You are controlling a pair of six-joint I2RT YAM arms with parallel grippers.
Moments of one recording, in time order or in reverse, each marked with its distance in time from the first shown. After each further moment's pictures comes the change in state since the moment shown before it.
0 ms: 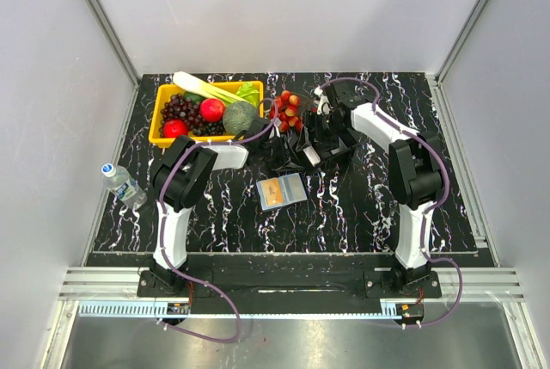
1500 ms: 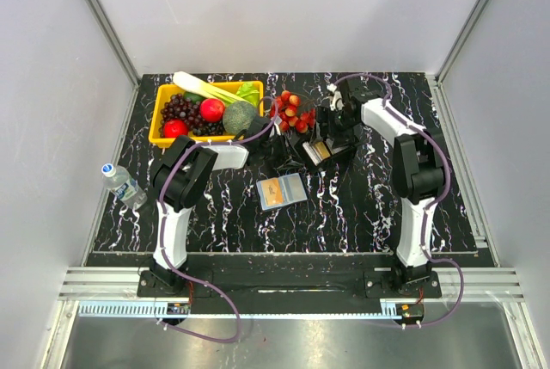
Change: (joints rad) left arm 0.000 0.000 0.000 0.042 0.005 -0.018; right arm -0.093 0.014 0.037 -0.042 0.098 -0.063
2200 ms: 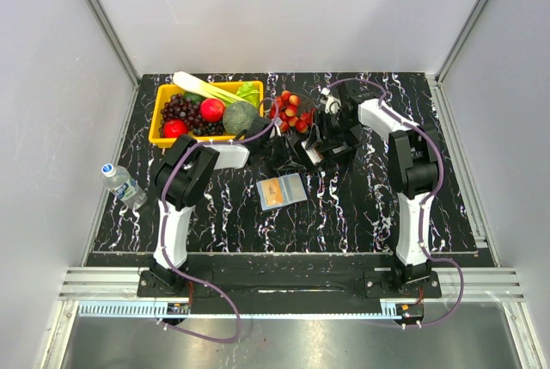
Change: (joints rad) left arm 0.002 0.021 0.014 -0.016 0.013 0.001; right arm -0.003 0.100 0.037 -0.002 -0.237 -0.056
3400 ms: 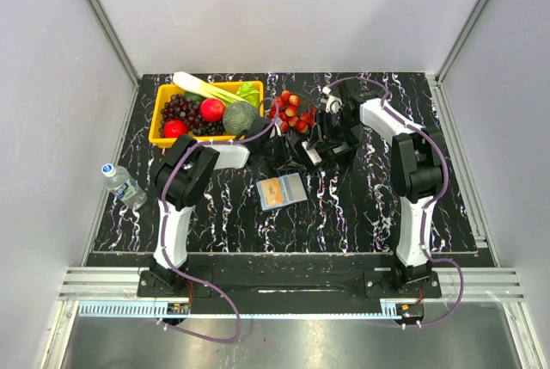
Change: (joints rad) left arm 0.000 0.000 0.000 0.003 0.000 0.000; right arm 0.008 -0.053 -0.023 -0.026 -0.002 0.023
